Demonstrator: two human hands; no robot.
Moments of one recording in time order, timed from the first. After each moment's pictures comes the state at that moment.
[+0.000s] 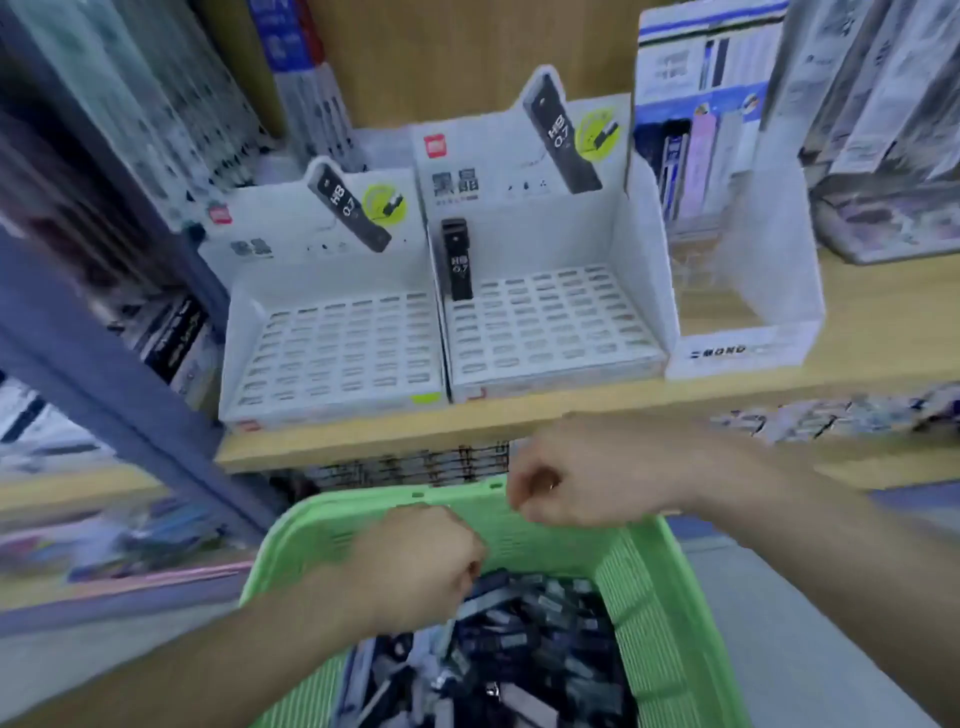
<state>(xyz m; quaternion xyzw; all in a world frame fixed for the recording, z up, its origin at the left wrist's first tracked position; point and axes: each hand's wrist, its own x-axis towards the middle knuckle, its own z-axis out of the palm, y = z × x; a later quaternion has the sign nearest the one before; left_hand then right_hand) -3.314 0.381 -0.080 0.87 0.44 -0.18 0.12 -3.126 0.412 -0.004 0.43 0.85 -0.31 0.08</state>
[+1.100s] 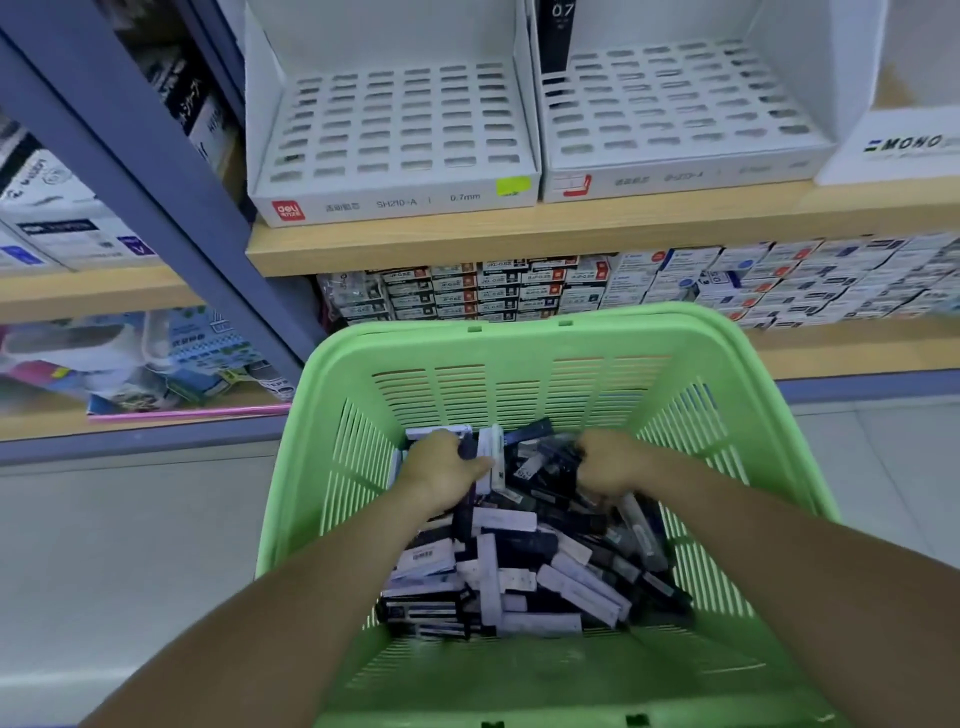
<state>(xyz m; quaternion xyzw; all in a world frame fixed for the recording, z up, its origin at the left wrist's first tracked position) -3.361 0.356 -0.242 0.54 0.72 0.02 0.44 -3.155 0.377 -0.229 0.63 0.62 -0.44 0.17</state>
